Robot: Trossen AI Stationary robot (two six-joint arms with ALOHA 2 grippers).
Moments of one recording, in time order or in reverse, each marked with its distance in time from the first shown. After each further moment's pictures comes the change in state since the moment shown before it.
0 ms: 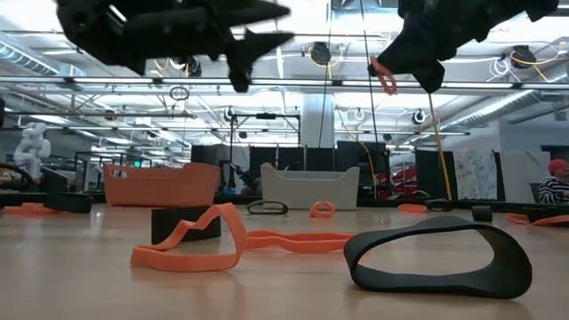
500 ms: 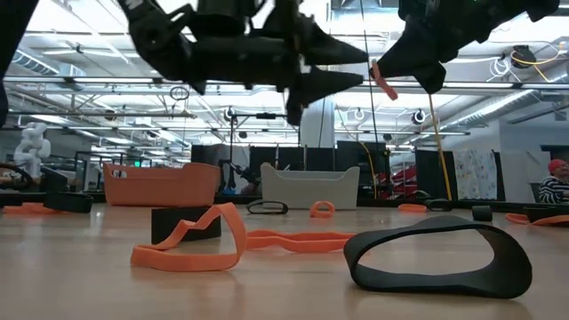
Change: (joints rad) left arm 0.012 0.348 0.327 -0.079 -0.009 -0.091; right arm 0.000 0.000 0.000 -0.018 -0.005 -0.001
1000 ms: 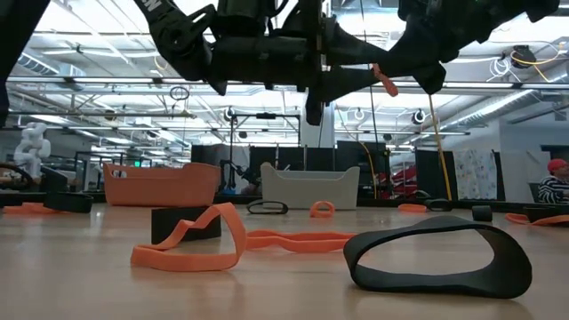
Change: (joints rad) left arm 0.004 0.066 0.105 -0.043 0.044 0.011; right arm 0.000 0.000 0.000 -0.005 -0.026 -0.006
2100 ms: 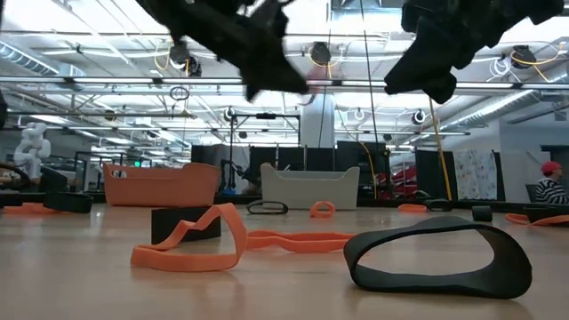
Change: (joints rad) left arm 0.132 -0.394 -0.001 -0.855 -0.160 0.271; right arm 0.013 0.000 0.000 -0.097 -0.098 0.068
